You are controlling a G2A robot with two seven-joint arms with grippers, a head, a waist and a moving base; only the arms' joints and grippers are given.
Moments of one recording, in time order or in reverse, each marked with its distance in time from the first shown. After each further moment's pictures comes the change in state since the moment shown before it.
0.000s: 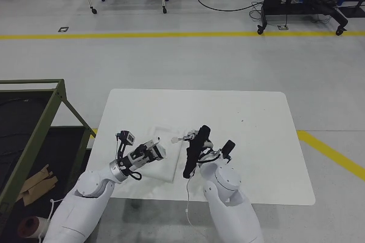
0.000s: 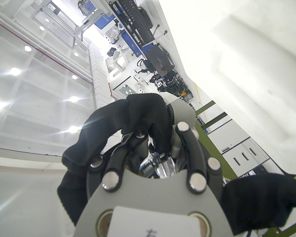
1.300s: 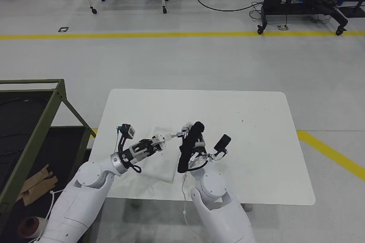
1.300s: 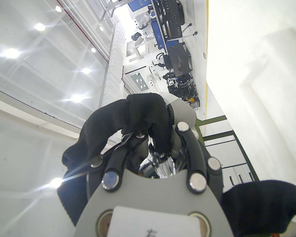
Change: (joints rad) left arm -0.065 -0.012 -0.013 0.047 0.058 0.047 -0.019; right arm 0.027 -0.008 -0.092 0.115 -0.234 -0.285 0.026
